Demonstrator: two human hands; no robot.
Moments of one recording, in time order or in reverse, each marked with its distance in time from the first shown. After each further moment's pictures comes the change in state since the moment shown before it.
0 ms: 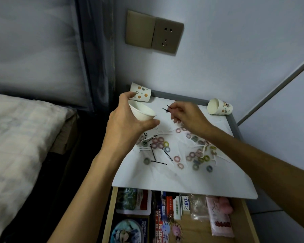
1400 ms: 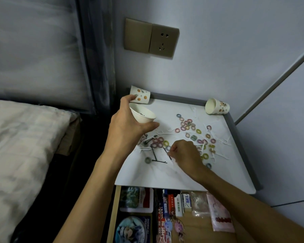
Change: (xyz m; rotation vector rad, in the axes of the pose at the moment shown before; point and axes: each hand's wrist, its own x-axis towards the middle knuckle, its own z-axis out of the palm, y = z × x) left_hand -0.004 0.004 -0.001 -0.009 0.005 0.024; right_hand -0.079 0.027 0.067 -0.306 0.044 0.303
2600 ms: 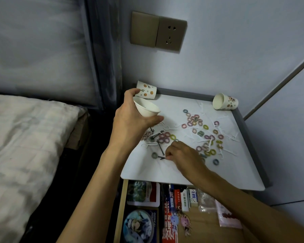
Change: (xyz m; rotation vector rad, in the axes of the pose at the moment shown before) left_hand -0.001 -0.001 -0.008 -0.012 -0.006 0.022; right_hand -0.020 0.003 0.021 -0.232 0.004 -0.539
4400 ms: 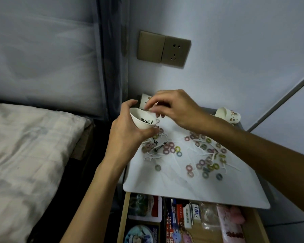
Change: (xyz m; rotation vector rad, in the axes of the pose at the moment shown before) left_hand 0.002 -0.004 -0.018 0.010 0.042 0.006; right_hand 0.119 -0.048 -0.145 0.481 0.084 -0.294
